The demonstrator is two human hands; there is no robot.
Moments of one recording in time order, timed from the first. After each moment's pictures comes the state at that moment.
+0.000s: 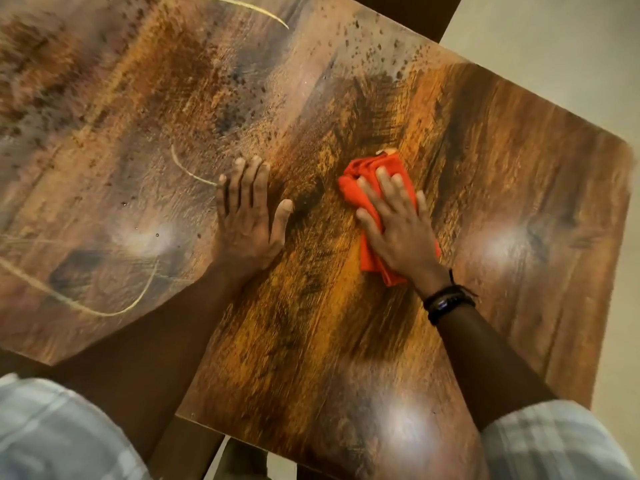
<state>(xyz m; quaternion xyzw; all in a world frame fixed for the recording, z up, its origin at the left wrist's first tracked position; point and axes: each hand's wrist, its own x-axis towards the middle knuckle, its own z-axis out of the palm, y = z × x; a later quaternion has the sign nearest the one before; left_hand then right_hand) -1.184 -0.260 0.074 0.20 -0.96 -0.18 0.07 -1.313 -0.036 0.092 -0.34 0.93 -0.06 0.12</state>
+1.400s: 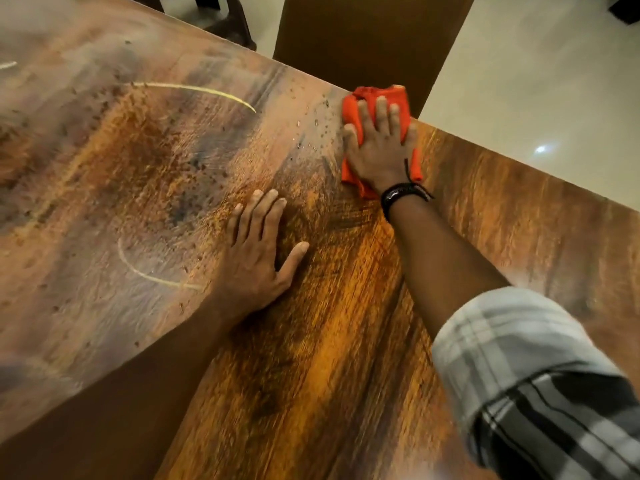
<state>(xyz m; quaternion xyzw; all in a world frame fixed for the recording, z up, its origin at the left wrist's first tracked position) -1.298 -0.258 0.068 0.15 -0.97 -0.18 0.10 -1.555 -0.162 0.083 -0.24 0.96 -0.10 0.09</state>
